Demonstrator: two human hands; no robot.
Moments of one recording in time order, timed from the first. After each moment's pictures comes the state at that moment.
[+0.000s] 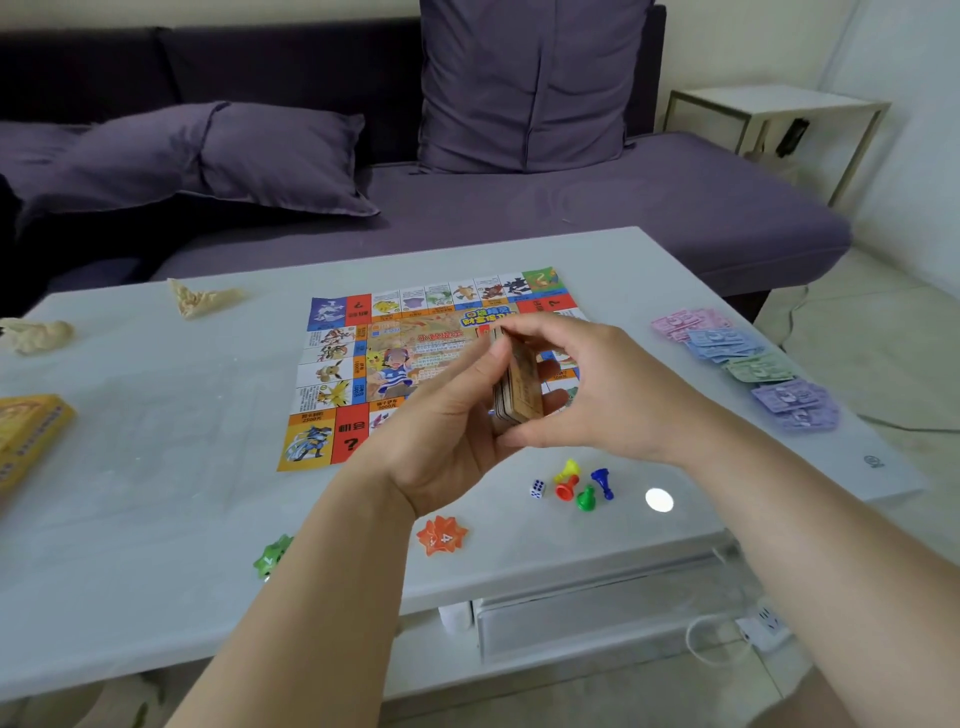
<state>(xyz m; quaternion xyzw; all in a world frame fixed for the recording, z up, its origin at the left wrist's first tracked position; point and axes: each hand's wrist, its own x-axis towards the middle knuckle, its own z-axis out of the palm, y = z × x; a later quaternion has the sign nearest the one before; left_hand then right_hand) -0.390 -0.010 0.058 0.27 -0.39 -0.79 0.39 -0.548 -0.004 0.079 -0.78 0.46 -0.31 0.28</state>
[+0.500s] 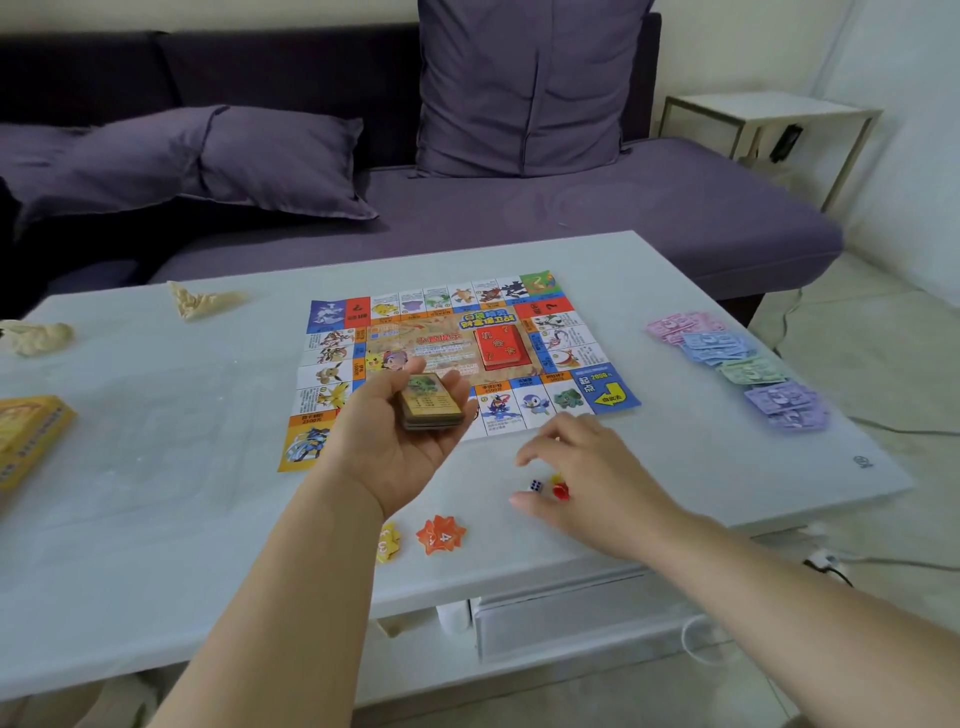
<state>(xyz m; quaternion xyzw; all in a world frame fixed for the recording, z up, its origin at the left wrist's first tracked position) -0.364 -0.018 0.051 0.36 -0.11 -0.75 0.54 -0.554 0.011 -0.012 -0.80 0.57 -0.15 0.13</state>
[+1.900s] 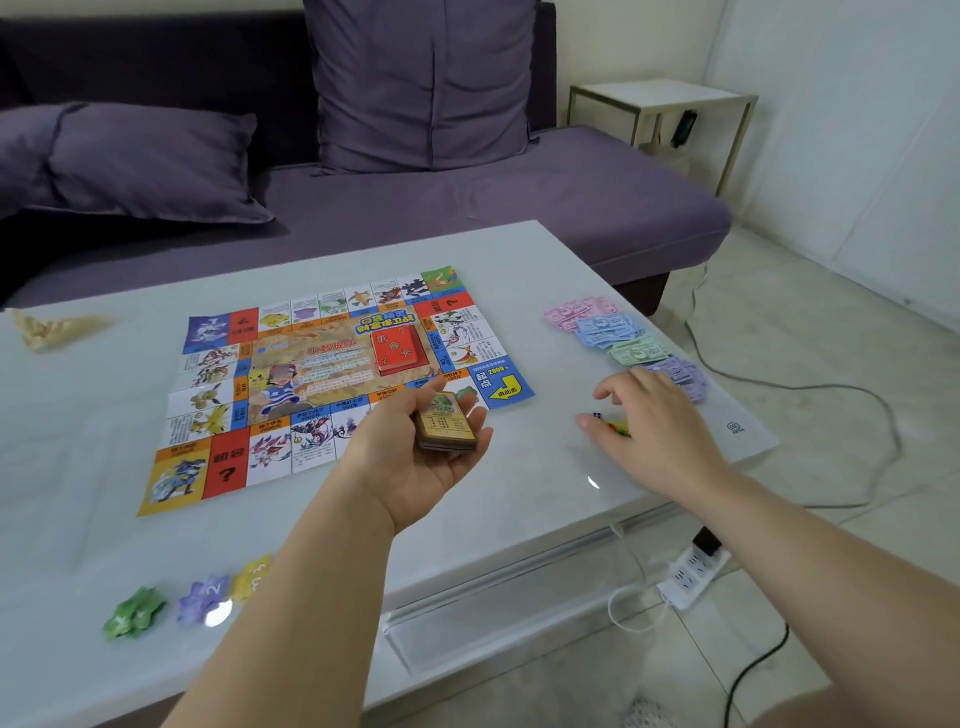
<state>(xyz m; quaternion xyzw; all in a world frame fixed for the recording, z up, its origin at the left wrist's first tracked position) -0.462 -0.015 0.036 0.42 -0.14 -0.79 0.43 -0.694 0.008 -0.024 -0.66 0.71 -0.23 -0.01</state>
